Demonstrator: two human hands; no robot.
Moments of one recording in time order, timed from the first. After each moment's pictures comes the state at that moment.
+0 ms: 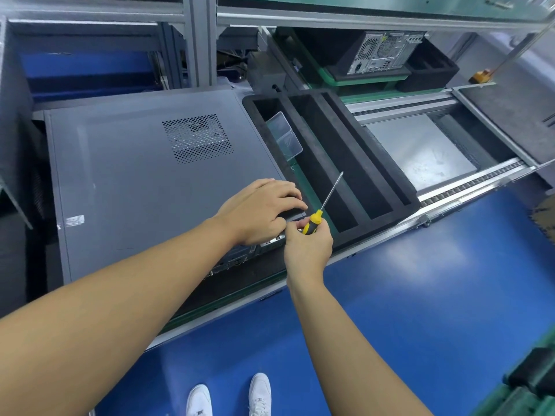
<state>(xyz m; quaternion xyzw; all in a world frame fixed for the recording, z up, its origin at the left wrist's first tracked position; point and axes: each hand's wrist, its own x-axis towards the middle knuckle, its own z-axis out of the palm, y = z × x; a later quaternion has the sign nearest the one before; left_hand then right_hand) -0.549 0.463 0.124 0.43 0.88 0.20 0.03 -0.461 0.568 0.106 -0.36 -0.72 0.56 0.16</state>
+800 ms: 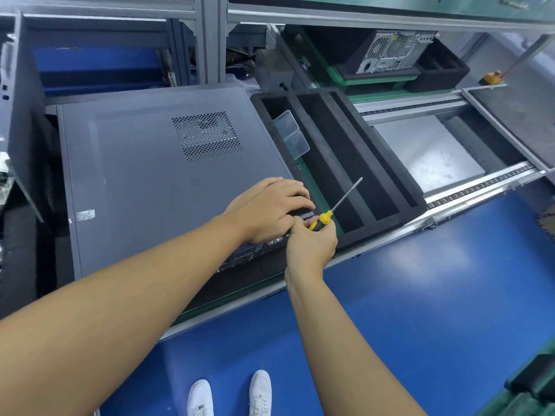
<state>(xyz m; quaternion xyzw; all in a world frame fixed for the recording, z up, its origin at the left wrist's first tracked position) -0.548 0.464 0.124 0.44 0.87 0.21 0.03 -0.469 0.556 0.109 -0.42 -0.67 0.58 0.19</state>
